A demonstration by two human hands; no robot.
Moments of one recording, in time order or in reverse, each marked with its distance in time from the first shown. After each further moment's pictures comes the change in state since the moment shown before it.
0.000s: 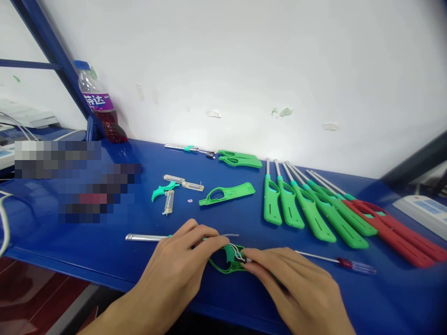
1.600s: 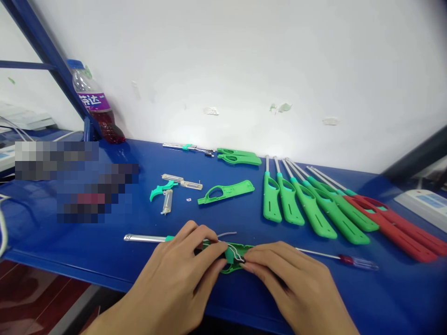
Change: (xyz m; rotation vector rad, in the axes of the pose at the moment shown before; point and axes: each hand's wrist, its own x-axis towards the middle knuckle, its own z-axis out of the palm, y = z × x) left_hand -0.001 0.016 -0.007 0.022 -0.154 -0.072; right_hand 0.005 0.000 0.000 0.073 -0.063 0.081
